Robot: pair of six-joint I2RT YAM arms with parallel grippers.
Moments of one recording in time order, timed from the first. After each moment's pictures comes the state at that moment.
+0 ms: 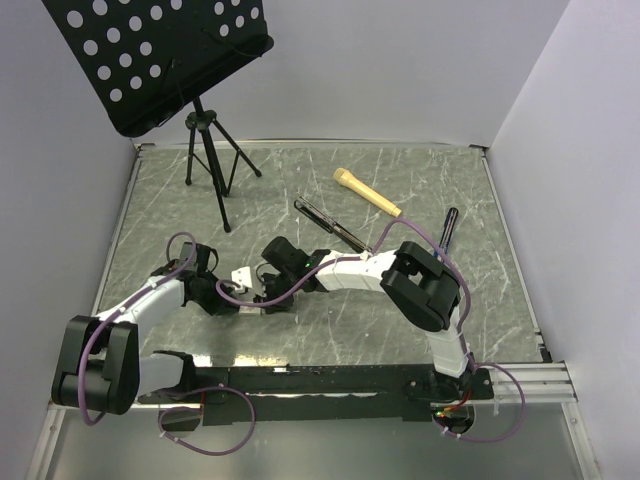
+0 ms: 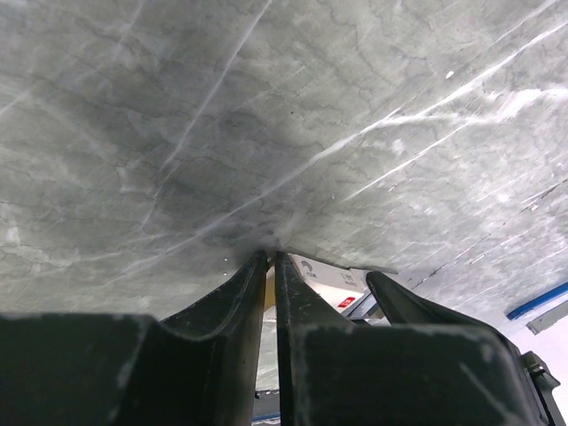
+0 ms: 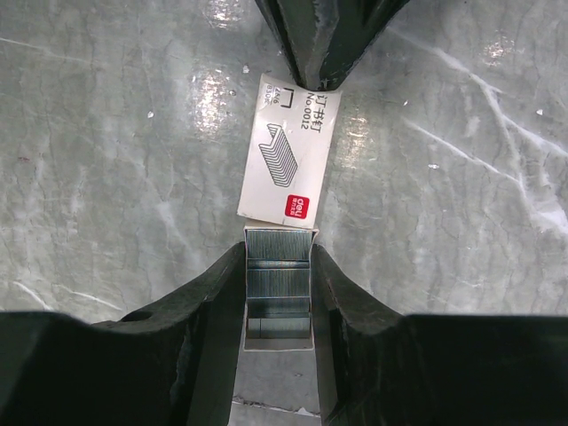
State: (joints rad) left arm -0.16 1.23 0.50 -0.49 0.18 -1.04; right arm 1.02 2.00 1.28 -0.20 -0.47 -0.58
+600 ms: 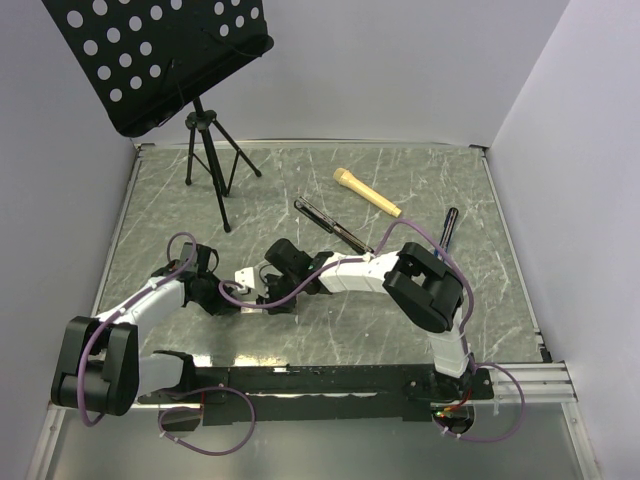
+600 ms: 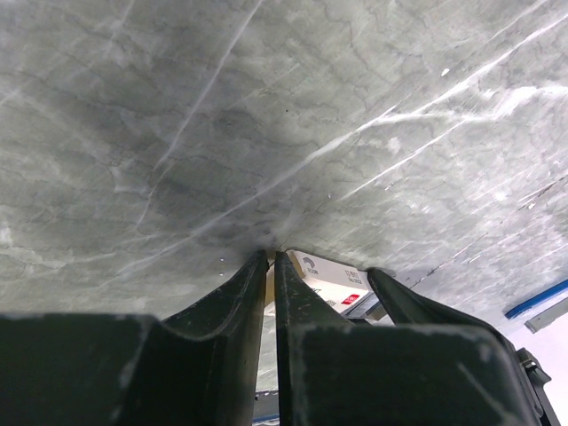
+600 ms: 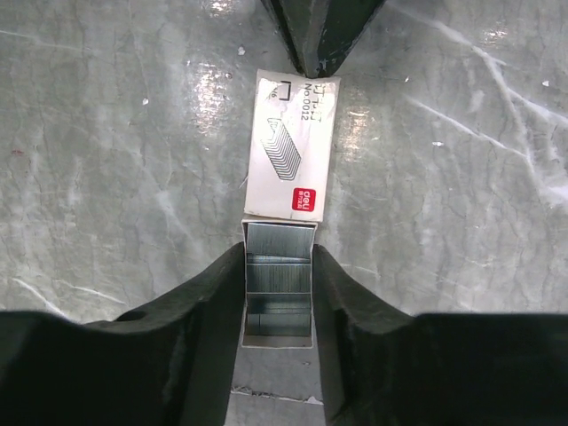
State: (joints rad) left arm -0.17 1.22 0.50 -0.48 0.19 -1.04; right arm 1.01 1.98 1.24 -0.17 -0.44 -0.56
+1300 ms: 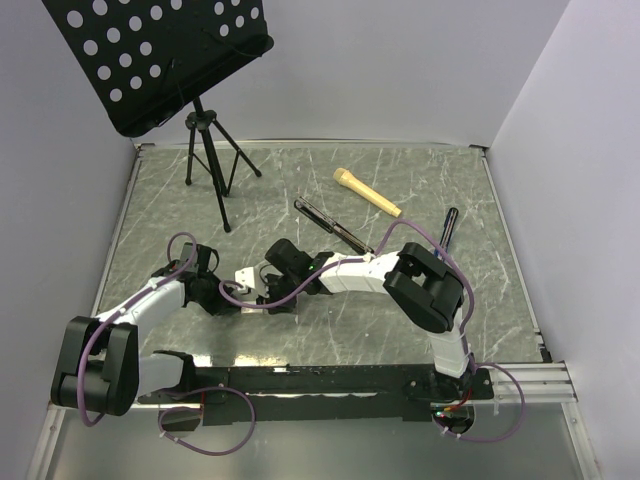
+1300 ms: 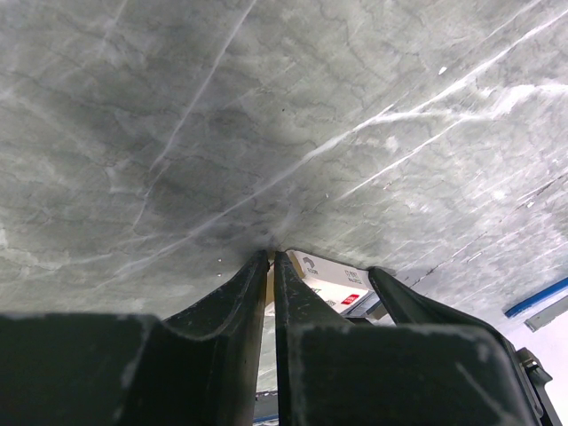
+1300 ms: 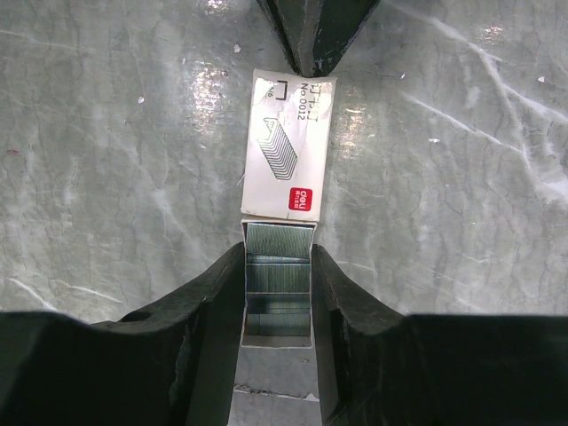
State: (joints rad) left arm -0.17 1.22 0.49 -0.48 0.19 -1.04; right arm 1.02 1.98 1.23 -0.17 -0.44 -0.56
